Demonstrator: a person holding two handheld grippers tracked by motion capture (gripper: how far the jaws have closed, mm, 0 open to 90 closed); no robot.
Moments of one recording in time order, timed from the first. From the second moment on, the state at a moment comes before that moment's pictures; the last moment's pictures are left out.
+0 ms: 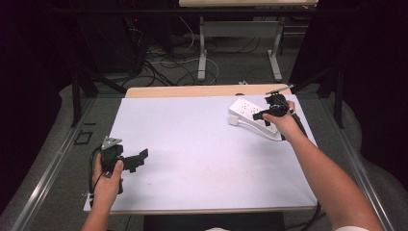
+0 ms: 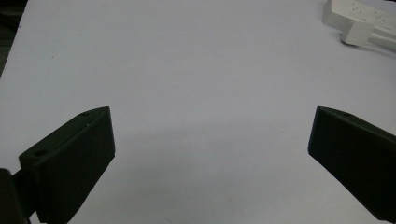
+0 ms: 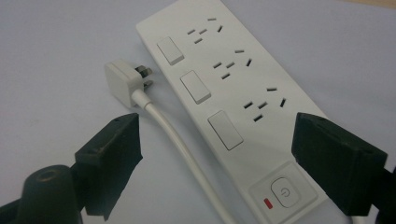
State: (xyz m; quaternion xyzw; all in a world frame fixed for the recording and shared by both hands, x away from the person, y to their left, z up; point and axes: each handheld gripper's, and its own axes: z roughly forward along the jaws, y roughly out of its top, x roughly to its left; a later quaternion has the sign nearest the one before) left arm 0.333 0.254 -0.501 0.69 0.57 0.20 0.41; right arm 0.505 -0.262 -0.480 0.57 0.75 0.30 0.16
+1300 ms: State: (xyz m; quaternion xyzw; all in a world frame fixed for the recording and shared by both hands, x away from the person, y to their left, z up) left arm 0.332 0.253 -0.498 0.69 0.57 0.20 0.41; right arm 0.428 -0.253 -0.439 0.47 0.79 0.35 0.18
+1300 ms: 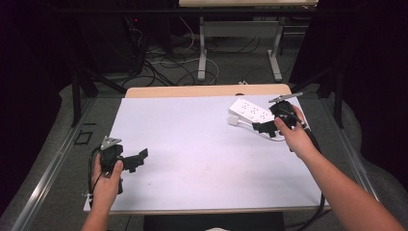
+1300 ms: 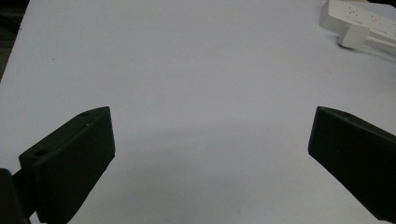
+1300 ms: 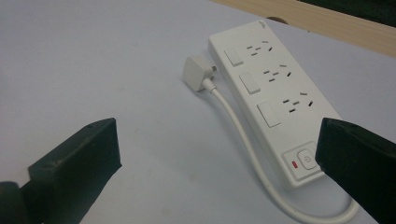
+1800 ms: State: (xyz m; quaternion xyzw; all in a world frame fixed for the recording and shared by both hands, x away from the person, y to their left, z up) left arm 0.331 0.252 -0.498 0.69 0.57 0.20 0.41; right arm 0.394 -0.258 -0.430 0.46 0.79 0.36 0.18
